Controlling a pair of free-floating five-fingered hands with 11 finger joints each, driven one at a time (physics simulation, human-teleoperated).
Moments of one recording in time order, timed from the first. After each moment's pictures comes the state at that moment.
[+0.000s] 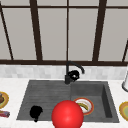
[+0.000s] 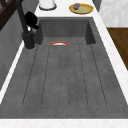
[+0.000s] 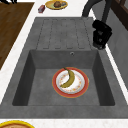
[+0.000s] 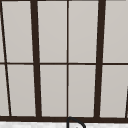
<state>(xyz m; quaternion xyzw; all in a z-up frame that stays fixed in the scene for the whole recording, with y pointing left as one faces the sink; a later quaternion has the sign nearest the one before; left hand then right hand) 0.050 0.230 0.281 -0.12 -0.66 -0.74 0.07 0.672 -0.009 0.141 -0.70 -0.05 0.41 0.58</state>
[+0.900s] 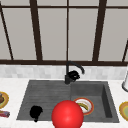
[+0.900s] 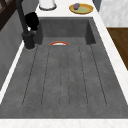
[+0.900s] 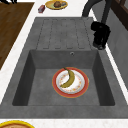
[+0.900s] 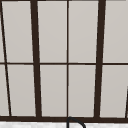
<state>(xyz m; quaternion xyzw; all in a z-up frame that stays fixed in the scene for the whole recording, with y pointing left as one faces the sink) 0.050 0.230 0.281 -0.12 -0.66 -0.74 0.07 0.675 0.002 0.124 -0.79 -0.05 0.18 0.58</state>
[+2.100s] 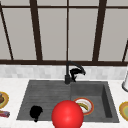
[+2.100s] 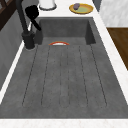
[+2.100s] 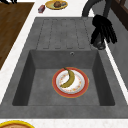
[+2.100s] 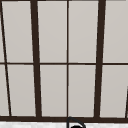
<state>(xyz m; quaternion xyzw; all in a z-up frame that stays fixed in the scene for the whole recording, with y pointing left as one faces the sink) 0.050 0.230 0.281 -0.12 -0.66 -0.74 0.07 0.672 -0.021 0.173 -0.72 -0.05 0.17 0.67</state>
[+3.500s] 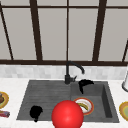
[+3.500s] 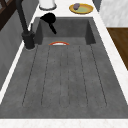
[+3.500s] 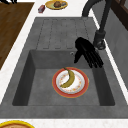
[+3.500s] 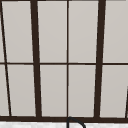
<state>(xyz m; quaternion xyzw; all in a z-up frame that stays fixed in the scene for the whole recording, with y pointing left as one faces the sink) 0.050 0.230 0.281 -0.12 -0.66 -0.74 0.07 0.575 -0.117 0.100 -0.68 -0.13 0.26 0.68</state>
